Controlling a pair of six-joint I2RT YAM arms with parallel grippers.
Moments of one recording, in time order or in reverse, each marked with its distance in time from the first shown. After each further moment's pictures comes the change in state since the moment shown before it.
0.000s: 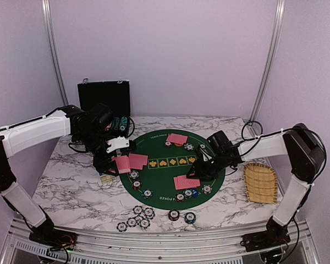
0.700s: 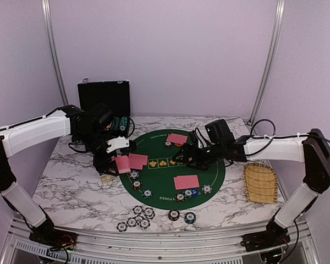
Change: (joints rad) left arm 0.000 0.000 0.000 0.000 0.001 -0.001; right arm 0.118 -0.157 0.043 0.106 0.039 0.166
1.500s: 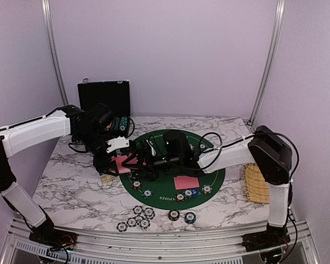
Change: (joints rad) left arm 0.000 0.000 0.000 0.000 0.001 -0.001; right arm 0.277 0.443 0.269 0.605 -0.243 0.429
